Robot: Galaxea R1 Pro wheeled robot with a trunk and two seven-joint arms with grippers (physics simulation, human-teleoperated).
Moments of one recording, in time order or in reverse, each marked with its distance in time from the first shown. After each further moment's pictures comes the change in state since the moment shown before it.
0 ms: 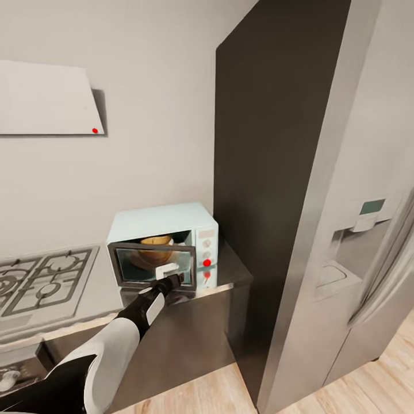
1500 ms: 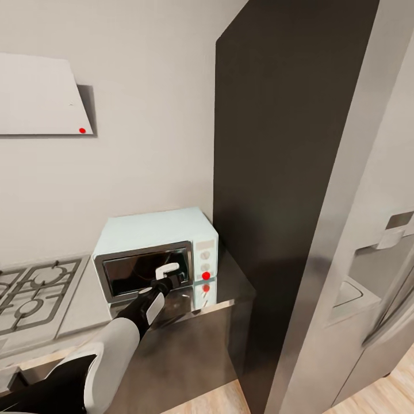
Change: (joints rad) left arm 0.000 0.000 0.002 -0.001 0.000 0.000 0.000; right arm 0.000 0.005 -0.003 0.000 -0.002 0.000 -0.004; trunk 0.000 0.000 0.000
